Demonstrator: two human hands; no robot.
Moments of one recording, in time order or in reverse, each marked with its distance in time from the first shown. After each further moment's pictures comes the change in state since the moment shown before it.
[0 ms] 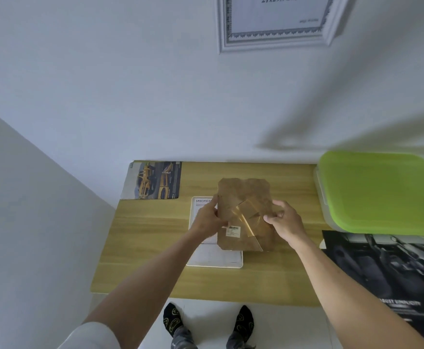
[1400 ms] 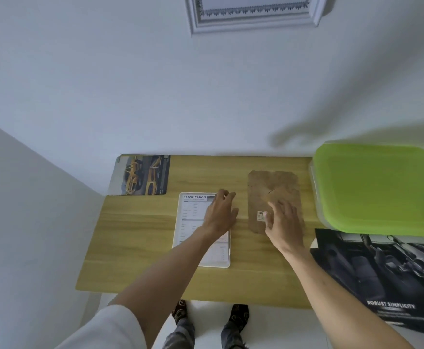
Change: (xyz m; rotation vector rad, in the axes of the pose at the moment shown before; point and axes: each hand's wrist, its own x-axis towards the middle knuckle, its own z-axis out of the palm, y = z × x) left_hand 0.041 0.020 0.066 0.478 0.168 0.207; right_hand 0.022 0.055 -0.002 -0.629 0.282 -0.427
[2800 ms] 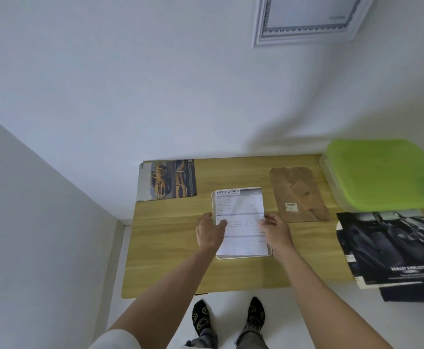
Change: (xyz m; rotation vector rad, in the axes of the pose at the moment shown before) left_hand -0.088 -0.119 -0.055 -0.585 0.065 -0.553; right_hand -0.062 -0.157 0.037 0.943 -0.034 0.744
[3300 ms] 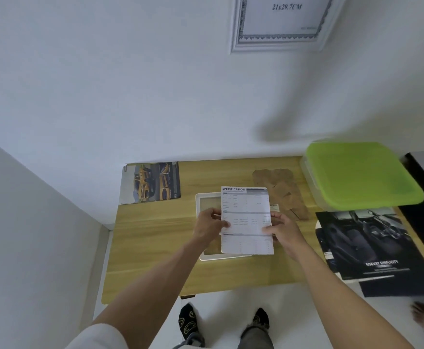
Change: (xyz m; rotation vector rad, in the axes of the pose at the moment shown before) left_hand -0.003 0.031 0.019 -0.214 -0.351 0.080; right_hand 0.006 -0.021 -0.083 -0.047 -0.176 0.057
